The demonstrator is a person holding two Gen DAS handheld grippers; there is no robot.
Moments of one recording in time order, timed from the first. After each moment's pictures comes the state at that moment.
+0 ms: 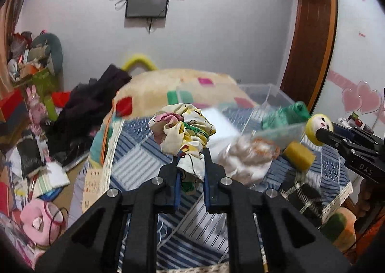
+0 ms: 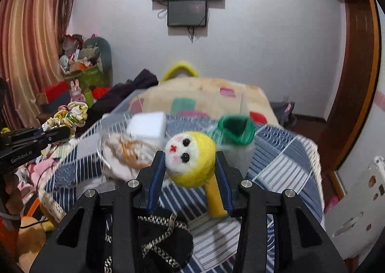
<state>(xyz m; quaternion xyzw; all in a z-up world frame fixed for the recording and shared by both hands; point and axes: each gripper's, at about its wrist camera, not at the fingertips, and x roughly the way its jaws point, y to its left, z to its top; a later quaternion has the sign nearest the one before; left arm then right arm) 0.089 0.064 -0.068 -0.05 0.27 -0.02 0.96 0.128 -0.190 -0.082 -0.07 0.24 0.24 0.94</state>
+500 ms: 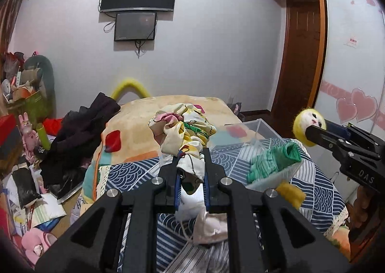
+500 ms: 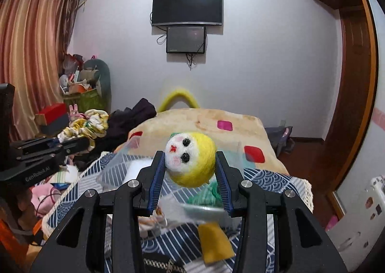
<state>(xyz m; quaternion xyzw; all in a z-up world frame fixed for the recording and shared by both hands) 0.134 0.048 -0.027 -0.04 0.22 -0.04 0.97 0.146 -0.177 -0.040 -0.06 0.17 0.24 0.95</state>
